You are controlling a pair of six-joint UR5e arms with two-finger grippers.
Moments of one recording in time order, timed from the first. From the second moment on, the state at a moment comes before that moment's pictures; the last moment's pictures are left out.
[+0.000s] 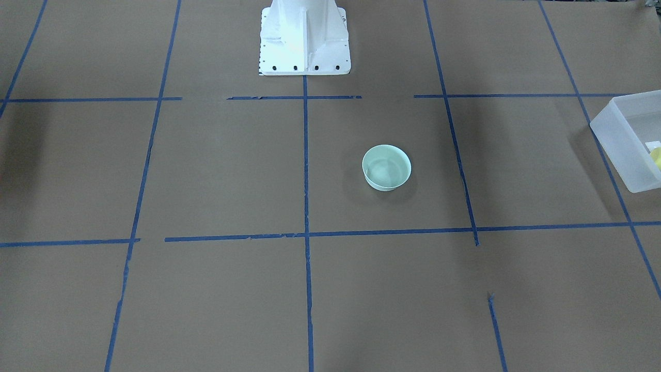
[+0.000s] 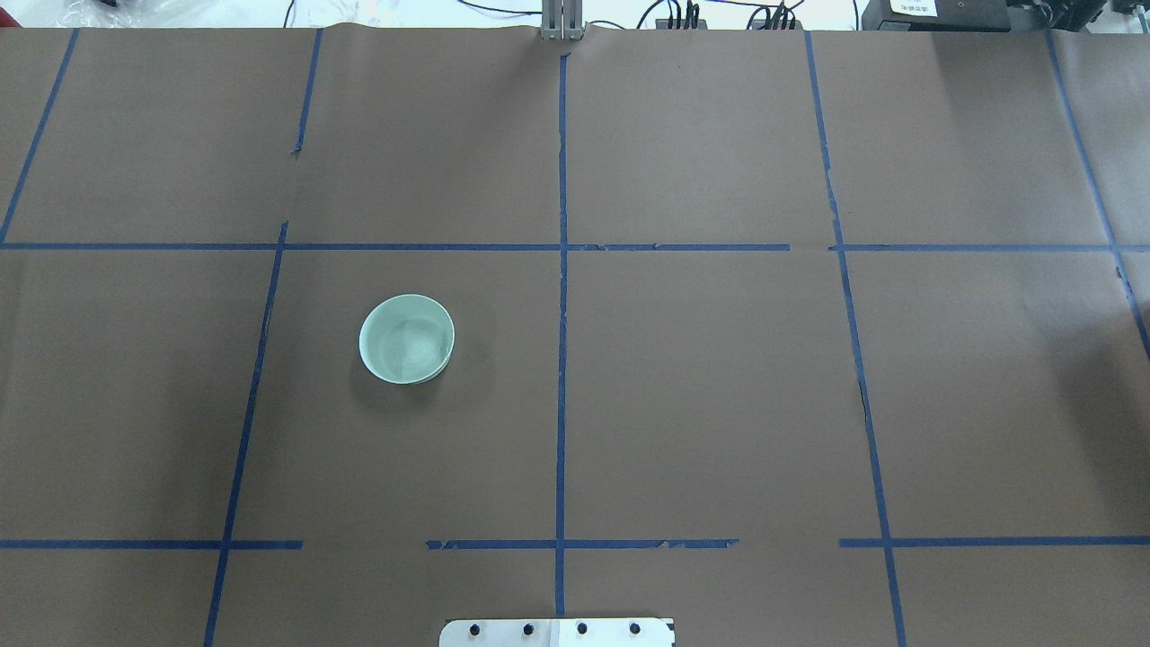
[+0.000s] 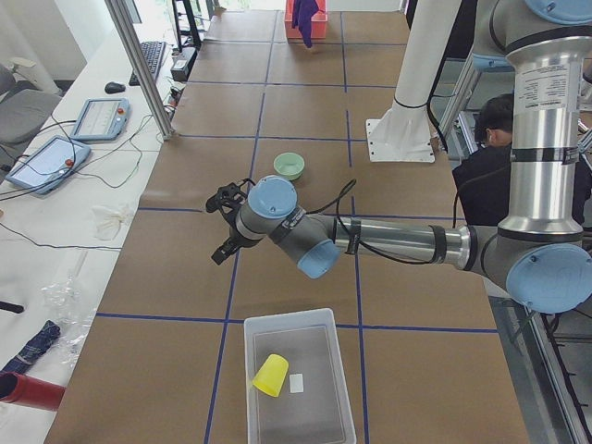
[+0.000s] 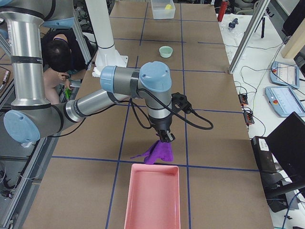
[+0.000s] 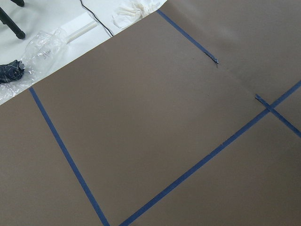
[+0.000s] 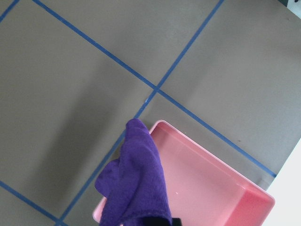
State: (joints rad) left arm -1.50 -1.51 -1.70 -2.28 -2.40 0.04; right arm 1.94 -1.47 1.91 -2.17 2.26 -1.00
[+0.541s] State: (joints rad) left arm -1.50 -1.51 -1.70 -2.28 -2.40 0.03; right arm 2.09 -1.43 1.70 -2.16 2.21 -1.13
